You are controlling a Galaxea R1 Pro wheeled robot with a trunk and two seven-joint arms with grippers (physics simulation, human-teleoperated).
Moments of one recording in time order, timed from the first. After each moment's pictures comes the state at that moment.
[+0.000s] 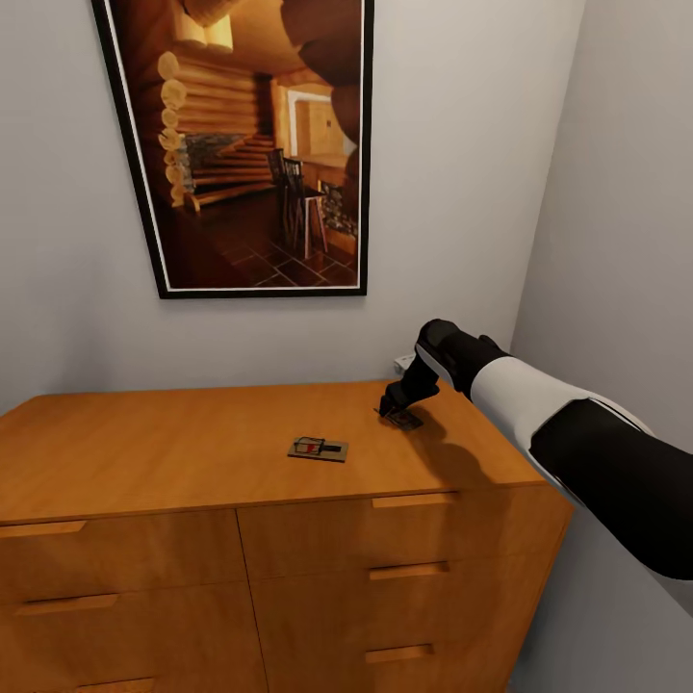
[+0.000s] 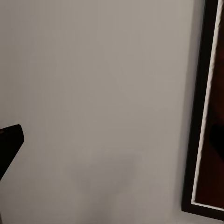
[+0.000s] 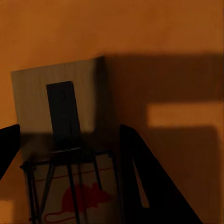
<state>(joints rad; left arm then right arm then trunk) -1.75 0.84 -0.58 -1.59 1.51 1.04 1.11 -1.52 0.09 0.84 -0.17 -0.38 1.03 0.46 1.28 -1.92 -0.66</state>
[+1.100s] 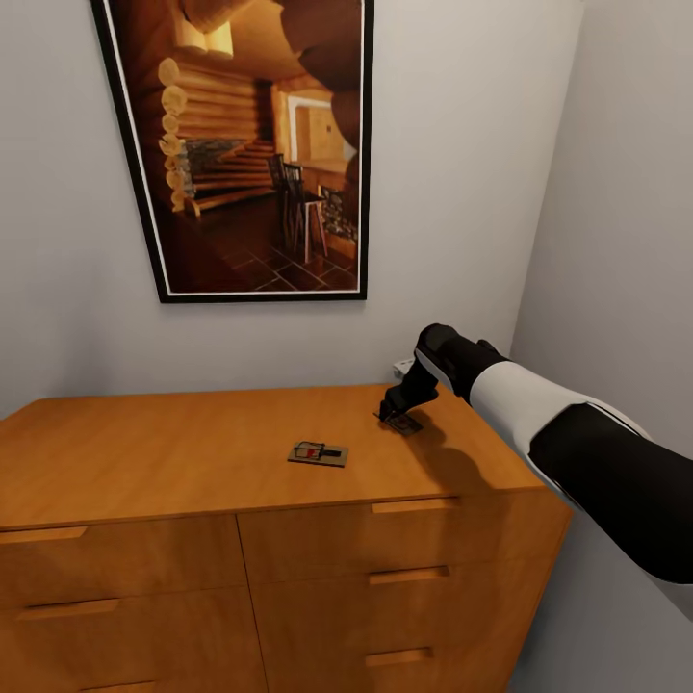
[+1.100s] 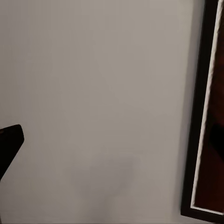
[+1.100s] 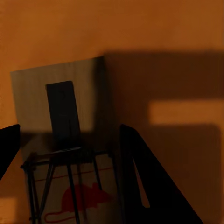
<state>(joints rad) -1.75 0.84 -0.58 -1.59 1.51 1.04 1.11 -1.50 0.09 0.84 -0.17 -0.38 1.03 0.46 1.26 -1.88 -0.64</state>
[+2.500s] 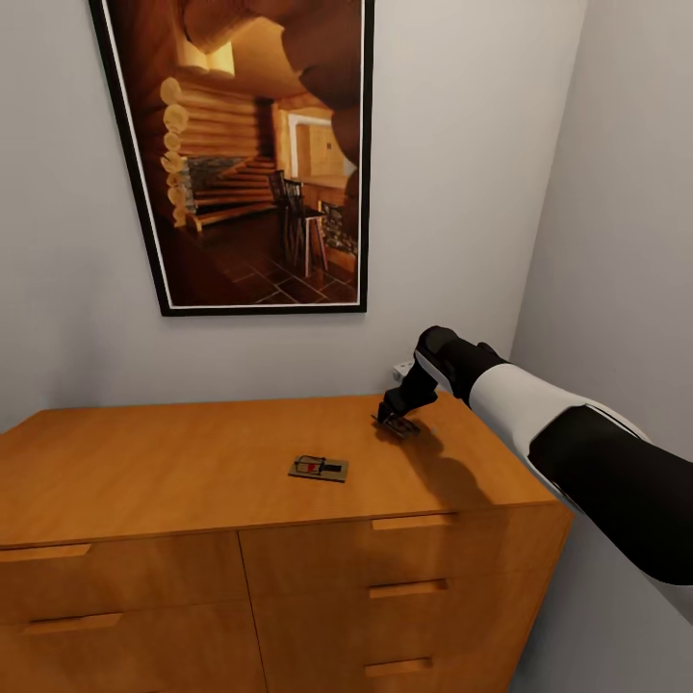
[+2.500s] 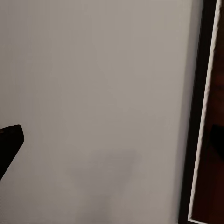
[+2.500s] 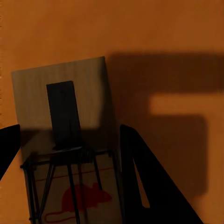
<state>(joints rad) -1.75 0.84 -0.58 -1.59 1.51 1.04 1.11 -1.49 0.09 0.84 -0.17 -0.40 1.04 0.46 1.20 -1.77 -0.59</state>
